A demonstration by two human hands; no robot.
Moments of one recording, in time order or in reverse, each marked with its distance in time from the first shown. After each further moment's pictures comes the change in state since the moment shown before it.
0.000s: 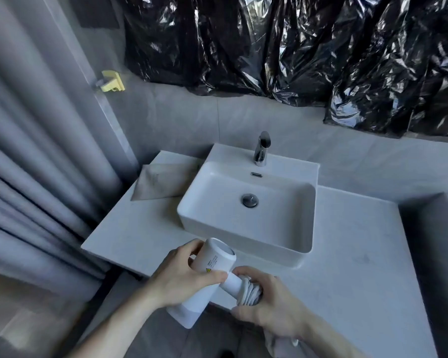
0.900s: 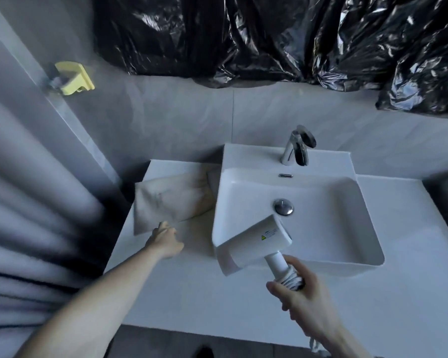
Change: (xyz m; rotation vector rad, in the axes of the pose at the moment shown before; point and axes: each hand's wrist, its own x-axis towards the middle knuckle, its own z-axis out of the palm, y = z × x) left_hand 0.347 -0.211 -0.190 0.738 -0.108 -0.160; right_hand 0.172 -0.071 0.090 0.322 0.586 0.305
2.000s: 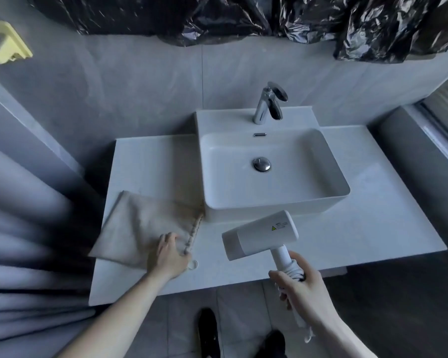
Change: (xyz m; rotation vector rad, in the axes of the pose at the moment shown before) left_hand -0.063 -0.054 0.094 -0.162 0.084 0.218; right_hand -0.095 0.044 0.077 0.171 0.280 0.254
